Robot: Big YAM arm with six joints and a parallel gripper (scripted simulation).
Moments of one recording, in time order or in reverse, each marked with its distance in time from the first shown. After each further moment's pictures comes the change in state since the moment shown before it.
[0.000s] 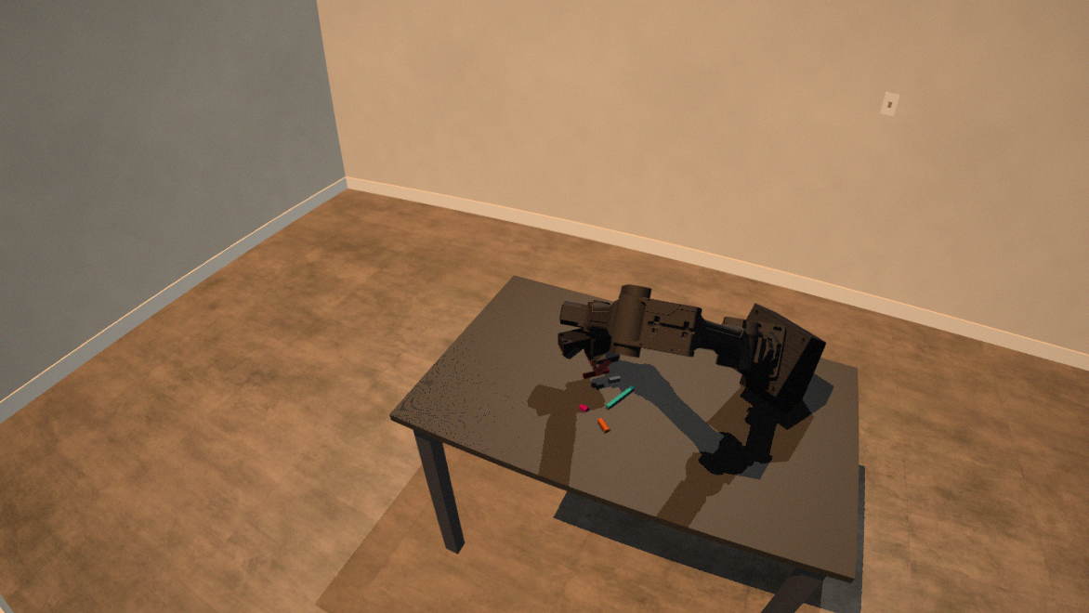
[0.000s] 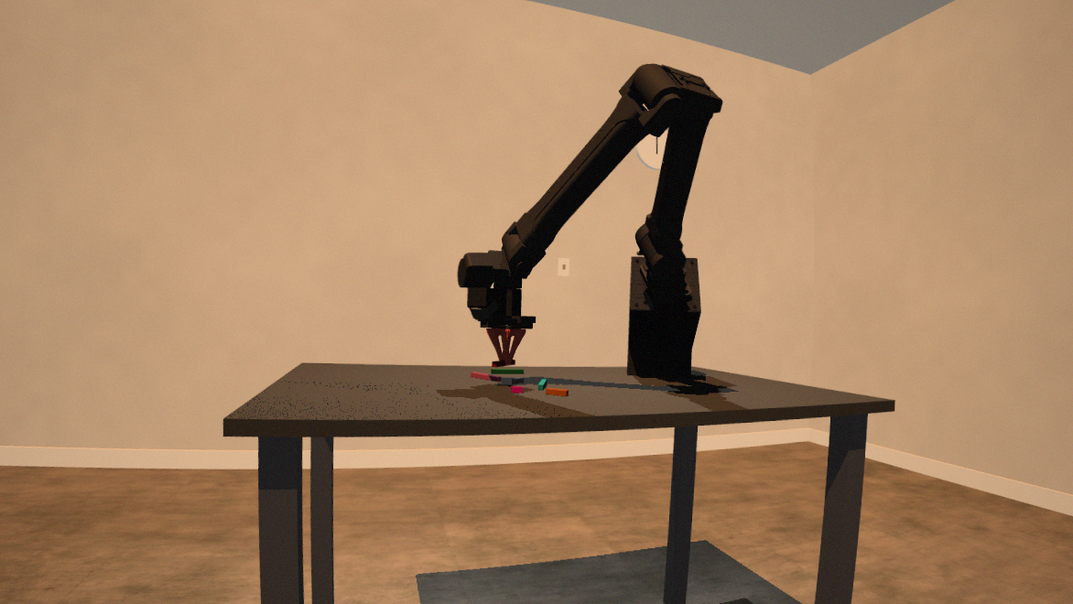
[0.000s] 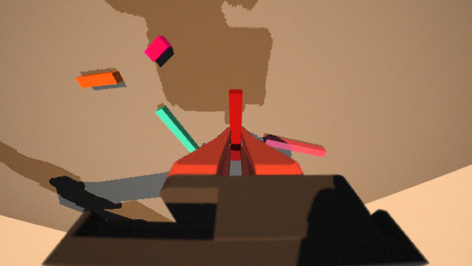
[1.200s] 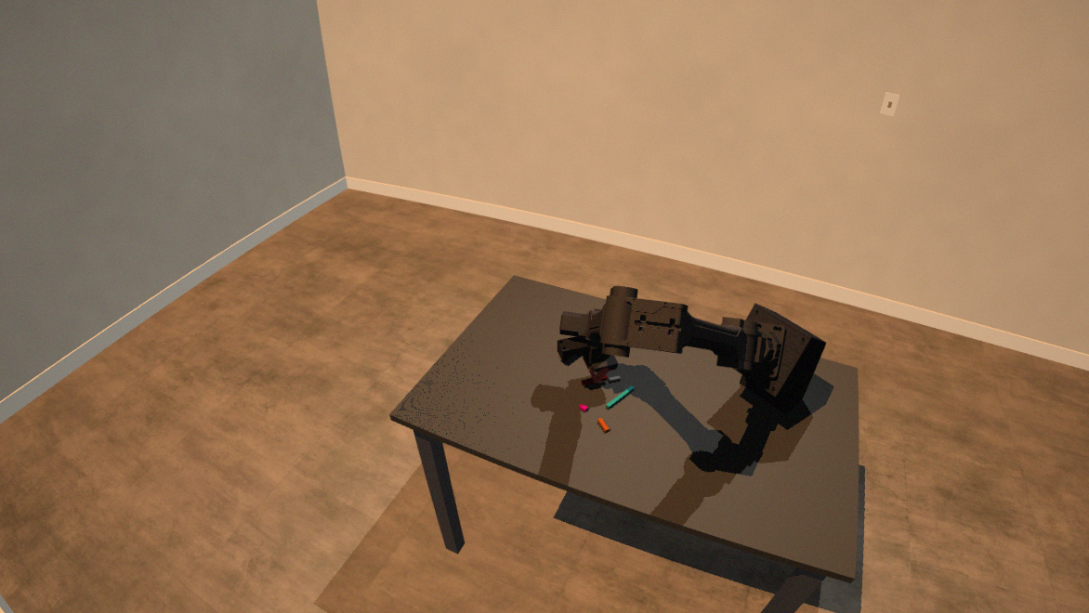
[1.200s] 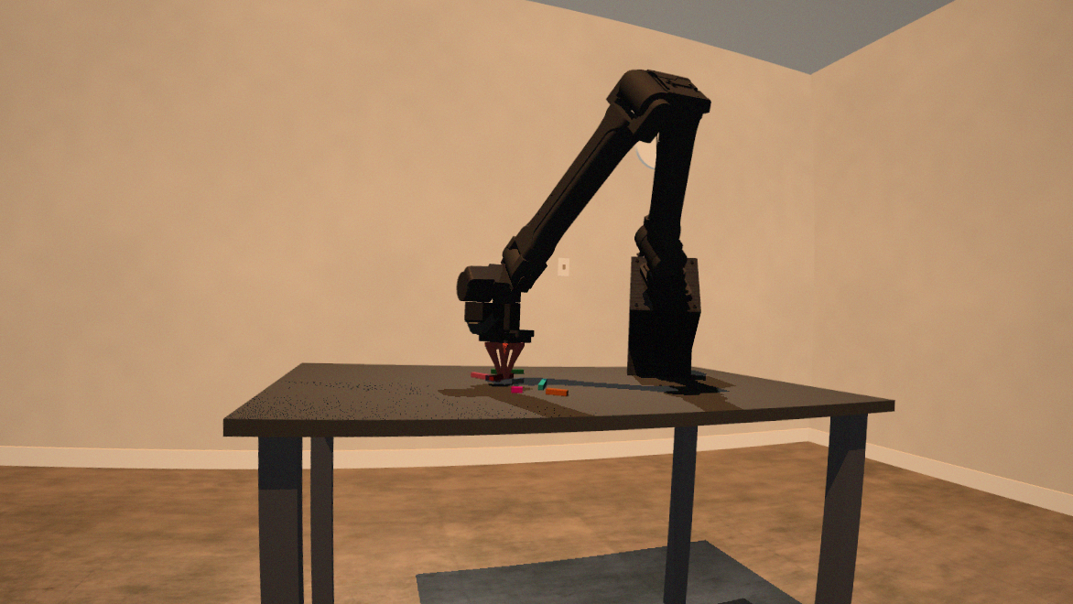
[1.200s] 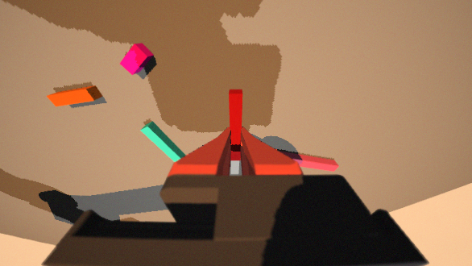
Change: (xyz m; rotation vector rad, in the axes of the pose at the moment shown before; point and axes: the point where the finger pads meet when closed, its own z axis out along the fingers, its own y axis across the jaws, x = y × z) arm -0.002 -0.003 0.028 0.005 -0.011 0.035
